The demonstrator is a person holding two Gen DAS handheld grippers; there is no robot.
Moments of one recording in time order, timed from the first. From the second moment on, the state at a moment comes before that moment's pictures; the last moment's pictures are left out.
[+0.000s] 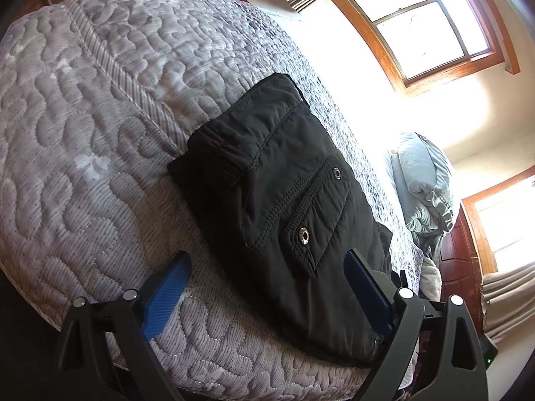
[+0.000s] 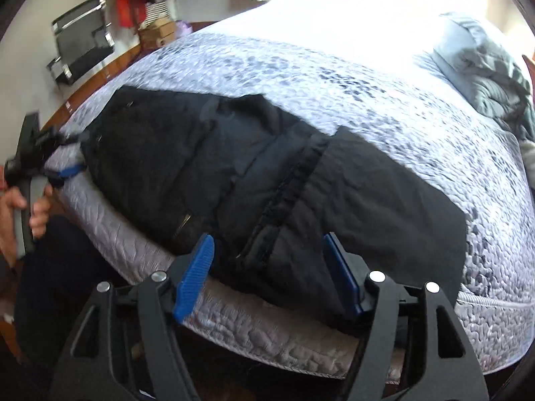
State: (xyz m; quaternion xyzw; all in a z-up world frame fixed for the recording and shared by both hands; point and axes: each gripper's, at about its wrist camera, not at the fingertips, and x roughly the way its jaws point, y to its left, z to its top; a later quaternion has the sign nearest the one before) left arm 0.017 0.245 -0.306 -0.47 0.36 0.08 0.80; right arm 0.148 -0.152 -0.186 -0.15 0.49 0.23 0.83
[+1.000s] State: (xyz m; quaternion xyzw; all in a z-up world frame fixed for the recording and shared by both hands) left arm 0.009 0.262 -0.312 -0.50 0.35 0.05 0.79; right arm 0.221 -0.114 -0.237 -0.10 0.63 0.19 0.75
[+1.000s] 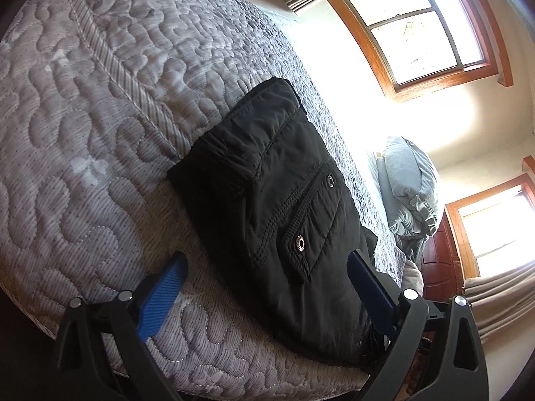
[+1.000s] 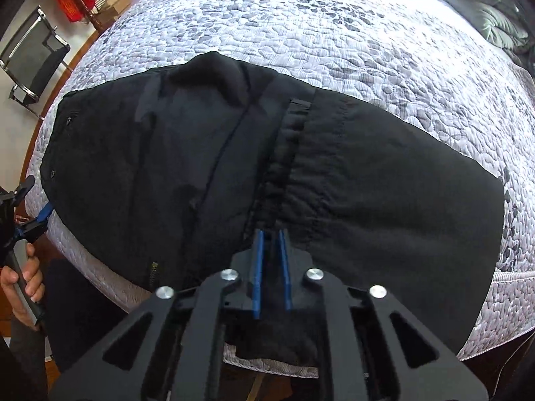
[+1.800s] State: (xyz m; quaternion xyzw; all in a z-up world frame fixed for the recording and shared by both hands) left arm 0.007 0.296 -0.338 -0.61 0.29 0.10 0.73; right arm 0.325 0.281 -0.217 -0.34 0.62 0.57 0.41
